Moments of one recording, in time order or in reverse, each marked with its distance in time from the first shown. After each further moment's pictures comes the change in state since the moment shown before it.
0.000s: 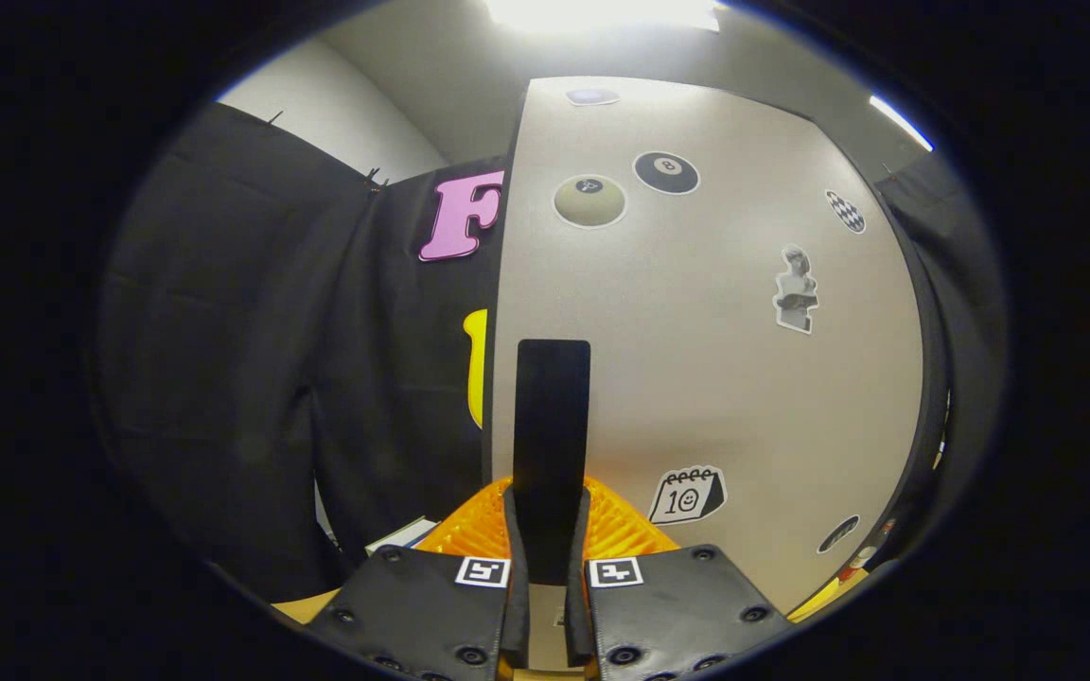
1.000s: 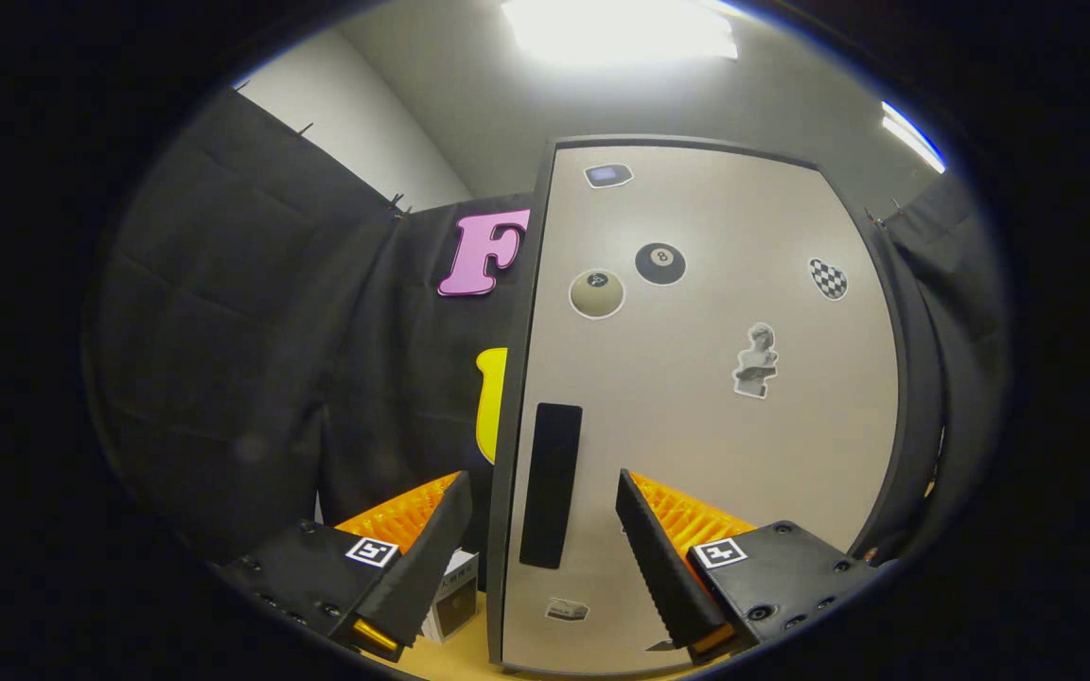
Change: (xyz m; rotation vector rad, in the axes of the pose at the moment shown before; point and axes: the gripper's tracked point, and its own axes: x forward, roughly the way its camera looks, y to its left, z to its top) arm -0.027 -0.001 0.022 -0.077 -0.109 -0.010
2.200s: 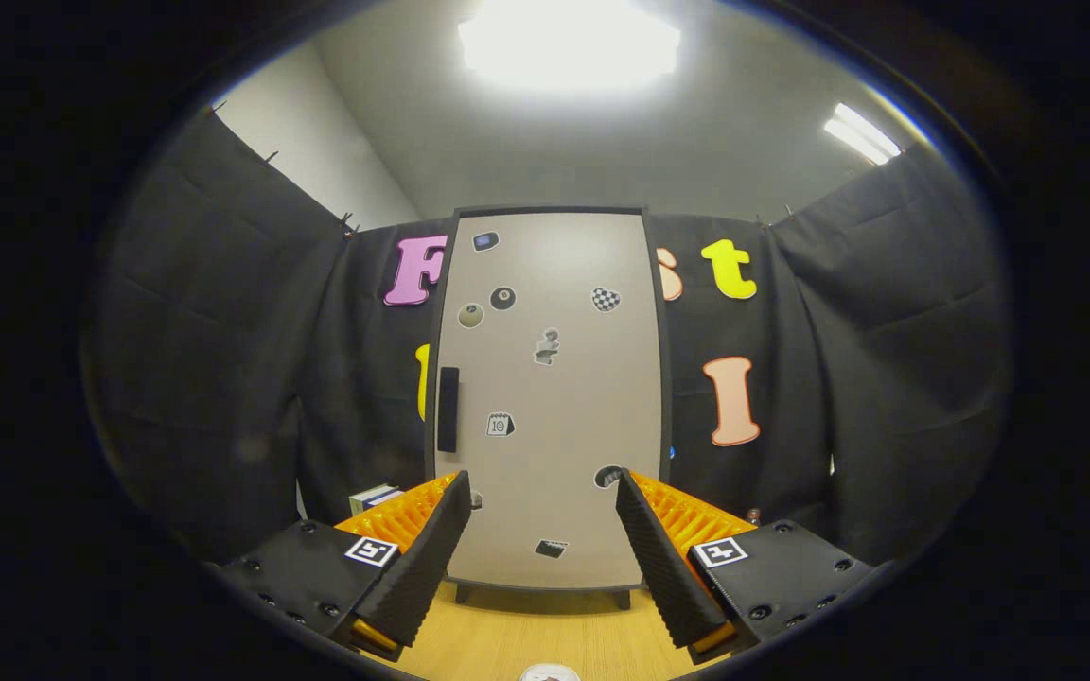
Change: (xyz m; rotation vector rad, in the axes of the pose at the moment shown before) arm -0.257 -0.086 -0.002 0.029 0.006 -0.168
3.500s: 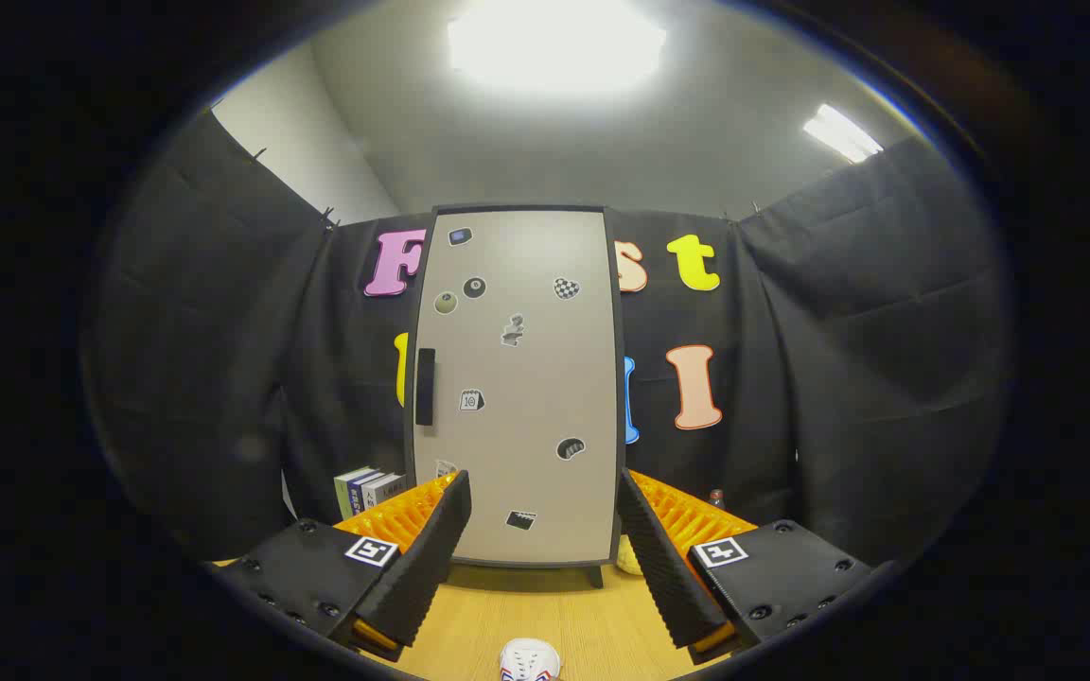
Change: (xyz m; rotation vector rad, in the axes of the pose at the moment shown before) arm -0.079 -0.034 -0.028 0.013 0.034 -0.101
